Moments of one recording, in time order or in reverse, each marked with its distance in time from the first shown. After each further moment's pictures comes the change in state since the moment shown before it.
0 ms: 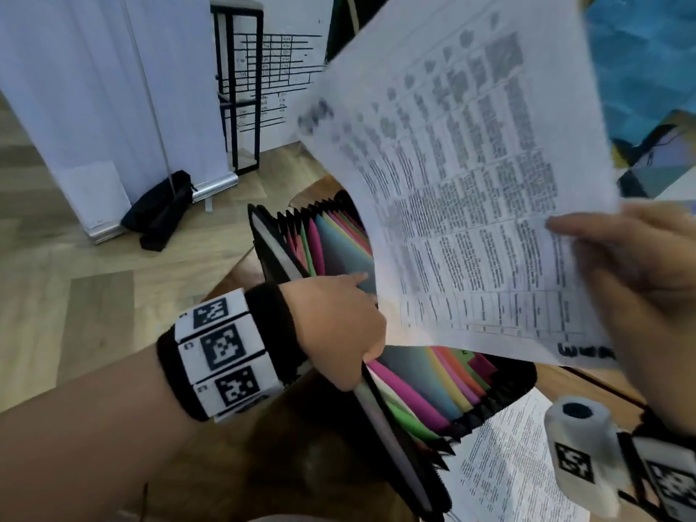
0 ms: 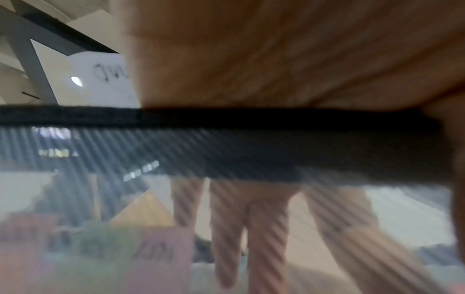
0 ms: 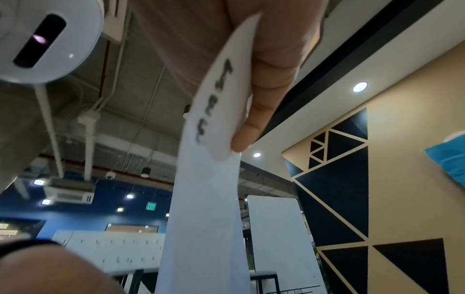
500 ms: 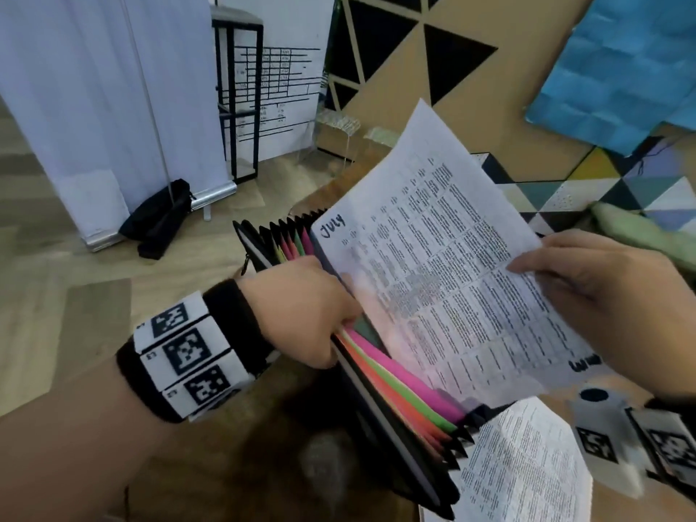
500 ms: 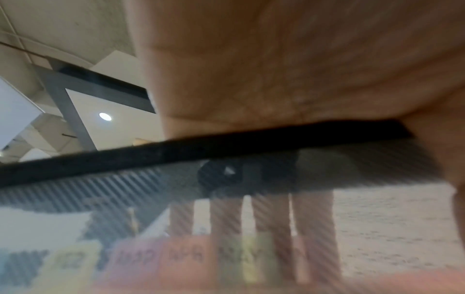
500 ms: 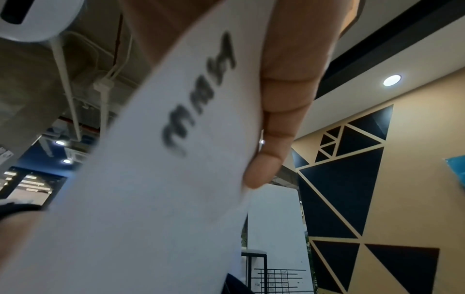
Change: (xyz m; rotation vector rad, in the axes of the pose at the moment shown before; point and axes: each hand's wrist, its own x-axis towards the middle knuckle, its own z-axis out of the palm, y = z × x) left_hand -0.027 -0.024 0.009 -0.104 0.213 -0.152; right_hand 0.014 0.023 0.006 -0.267 -0.294 -0.111
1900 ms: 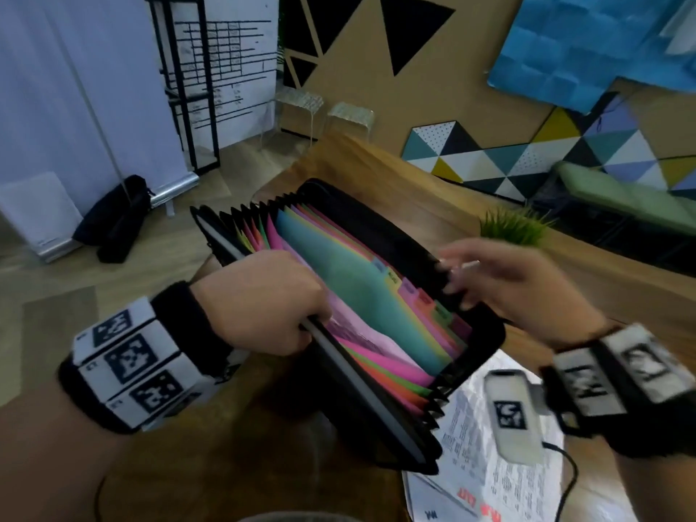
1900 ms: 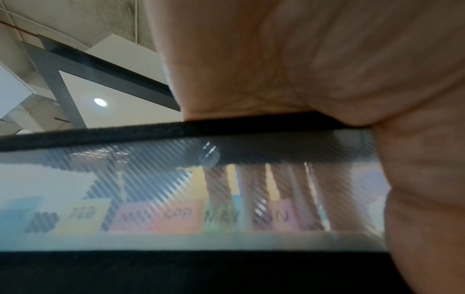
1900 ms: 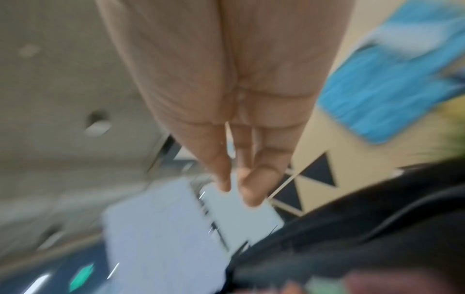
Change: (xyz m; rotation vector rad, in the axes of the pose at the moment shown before) left_hand 0.018 -0.005 0.007 0.047 0.042 0.175; right_hand -0.015 0.018 0.051 0.888 -0.191 0.386
